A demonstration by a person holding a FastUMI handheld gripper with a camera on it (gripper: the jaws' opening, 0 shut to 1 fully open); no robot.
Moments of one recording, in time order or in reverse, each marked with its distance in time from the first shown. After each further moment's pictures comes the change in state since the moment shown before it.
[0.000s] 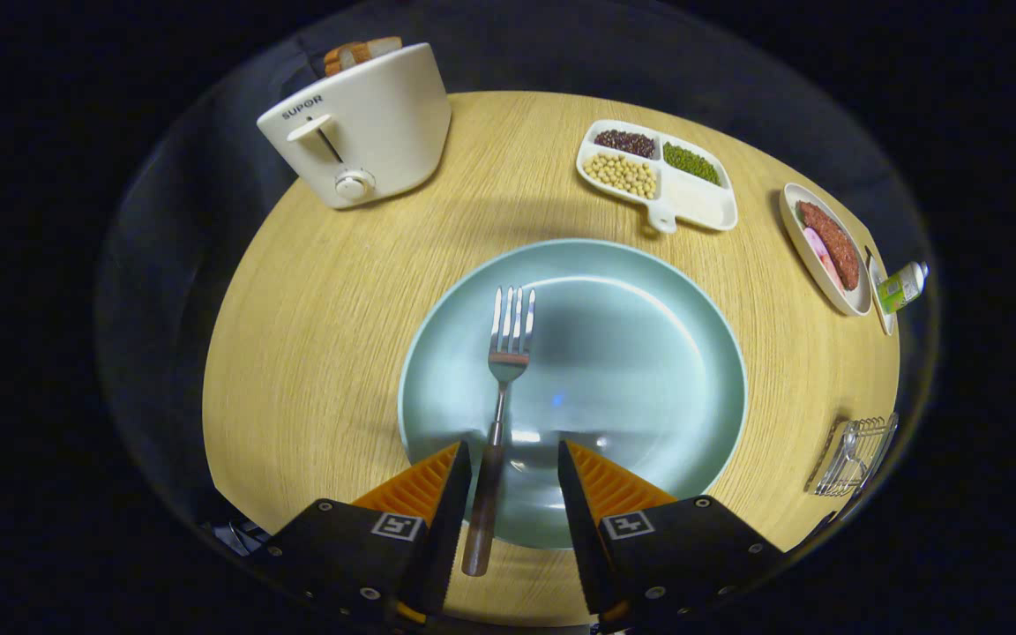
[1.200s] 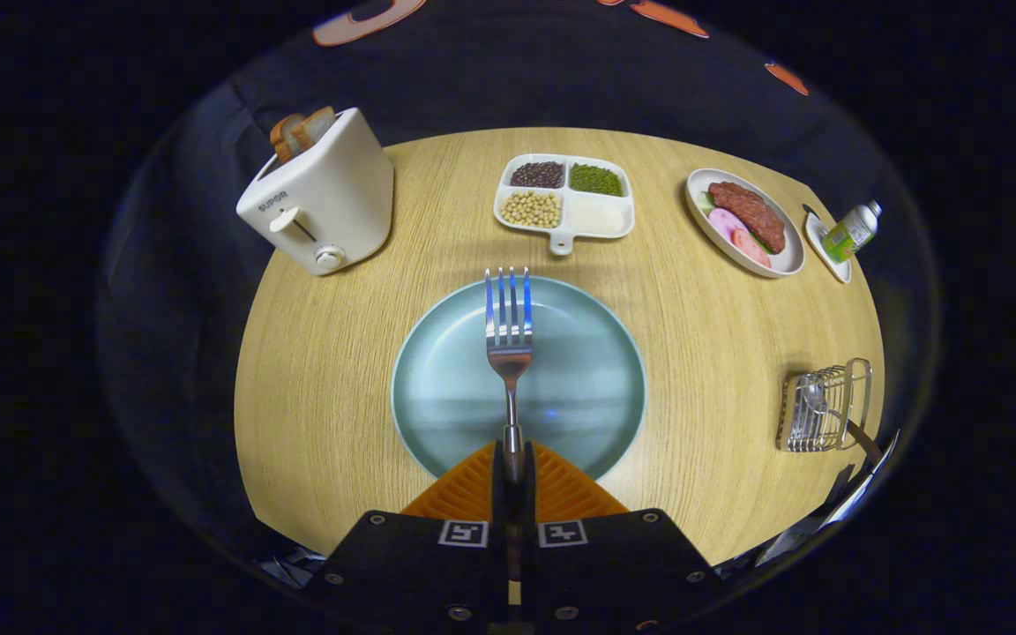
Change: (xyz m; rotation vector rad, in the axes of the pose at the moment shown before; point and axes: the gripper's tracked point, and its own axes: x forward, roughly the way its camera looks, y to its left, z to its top) arm -0.086 -0.052 0.010 0.226 -0.135 -0.040
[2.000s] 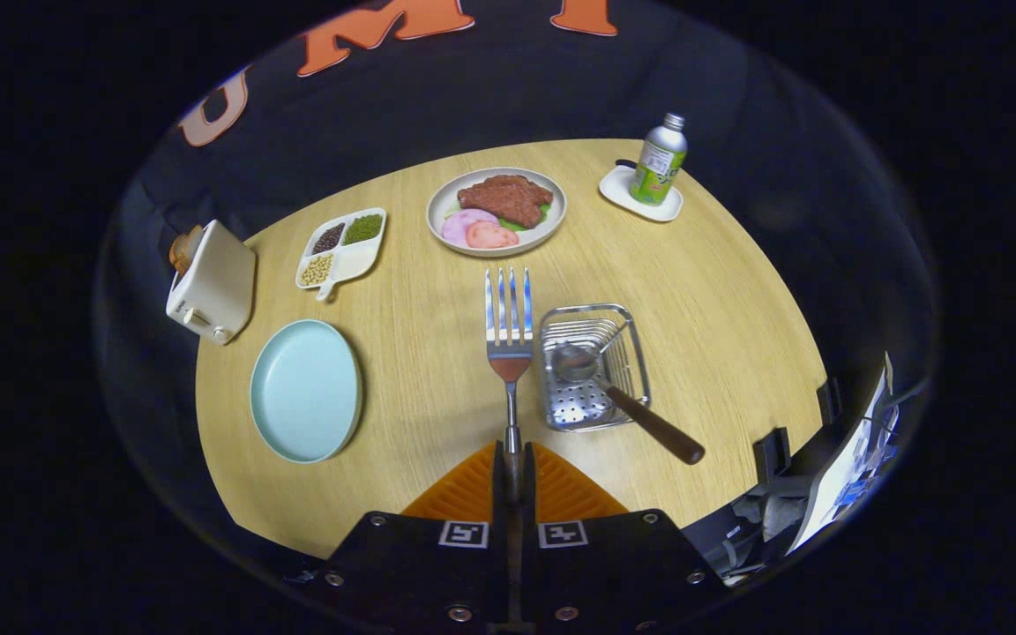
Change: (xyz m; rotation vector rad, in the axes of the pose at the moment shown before) arm -0.070 -0.257 -0.045 0.237 -0.045 -0.144
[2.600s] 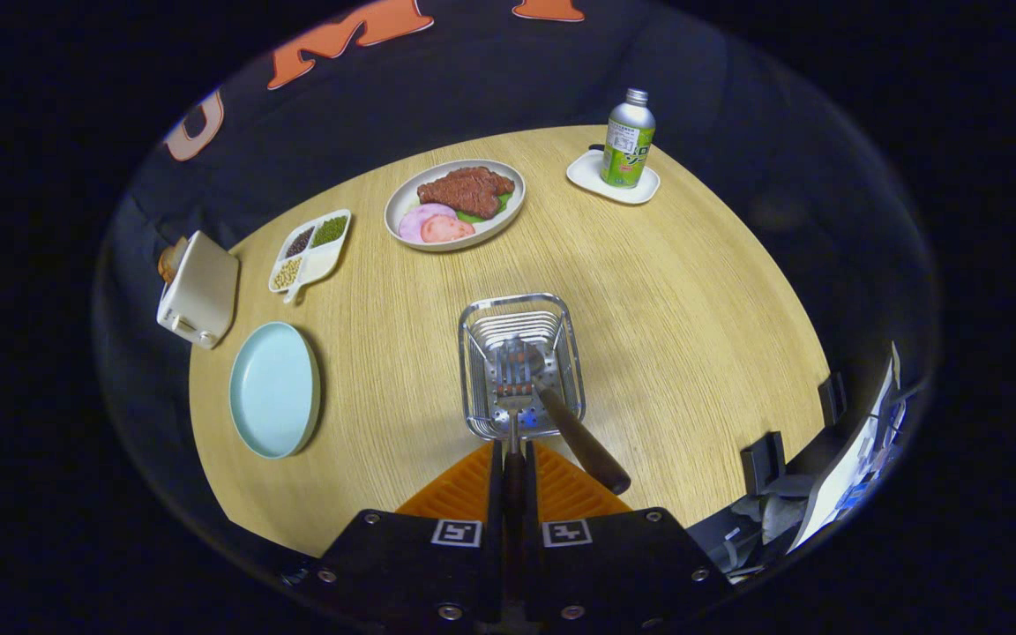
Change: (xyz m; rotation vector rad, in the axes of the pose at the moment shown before) arm 0.012 -0.031 0.010 0.034 -0.032 0.061
